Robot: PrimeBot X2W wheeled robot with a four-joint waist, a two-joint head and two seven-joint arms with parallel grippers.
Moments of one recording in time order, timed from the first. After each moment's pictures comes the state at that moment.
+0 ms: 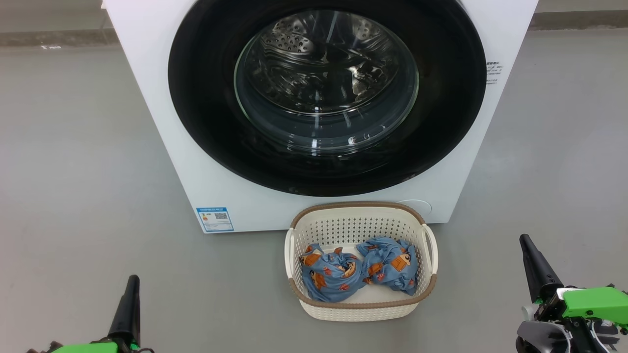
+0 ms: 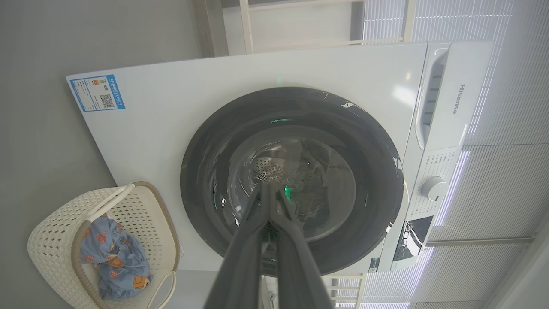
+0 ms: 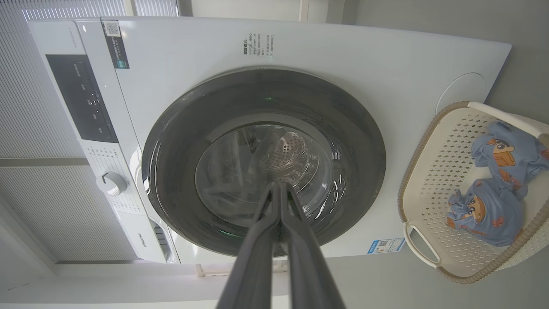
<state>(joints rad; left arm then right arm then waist) -0.06 0.07 0.05 0.27 -1.64 -0.12 0.08 -0.07 -0.06 -0.11 0.27 1.63 0.13 0.09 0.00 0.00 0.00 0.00</state>
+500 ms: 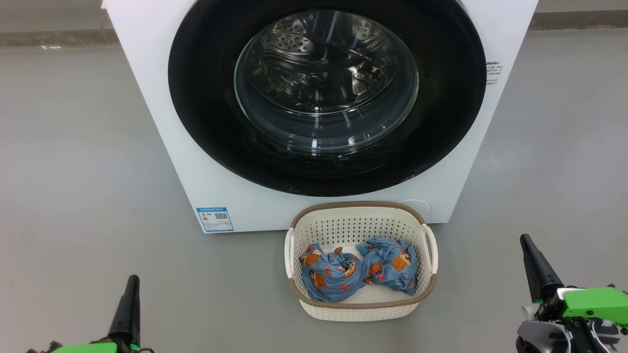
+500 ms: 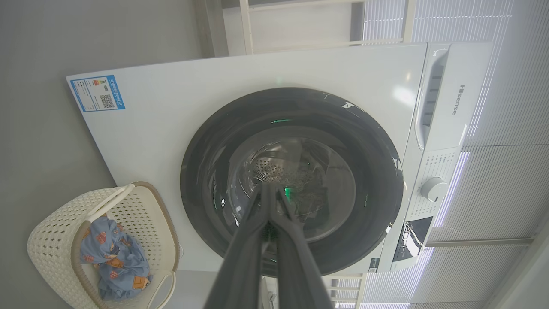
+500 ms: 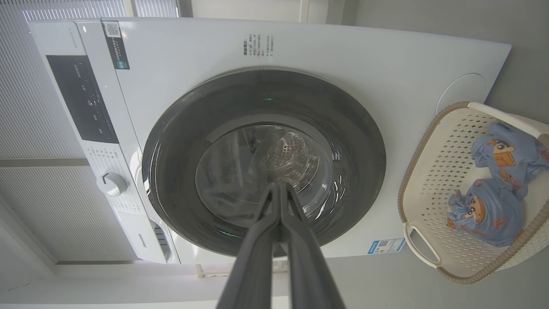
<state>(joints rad) -0.06 0.07 0.05 0.27 -1.64 -0.12 0.08 -0.07 -0.06 -0.11 0.27 1.63 0.13 0.09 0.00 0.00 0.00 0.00</state>
